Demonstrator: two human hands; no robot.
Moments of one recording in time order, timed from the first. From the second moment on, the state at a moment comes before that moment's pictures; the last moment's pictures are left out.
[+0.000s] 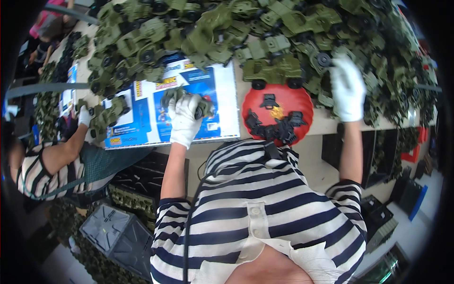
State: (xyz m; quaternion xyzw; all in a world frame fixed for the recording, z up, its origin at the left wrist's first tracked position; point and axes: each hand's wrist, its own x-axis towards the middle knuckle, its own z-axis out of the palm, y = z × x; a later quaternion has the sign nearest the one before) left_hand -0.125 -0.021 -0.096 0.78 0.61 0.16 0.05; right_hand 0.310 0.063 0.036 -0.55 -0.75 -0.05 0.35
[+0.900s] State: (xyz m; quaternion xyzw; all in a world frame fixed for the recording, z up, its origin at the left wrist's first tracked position) left_hand -0.139 -0.031 -0.105 0.20 0.65 0.53 0.50; right_hand 0.265 -0.003 -0.067 -0.66 -0.54 0.45 0.25
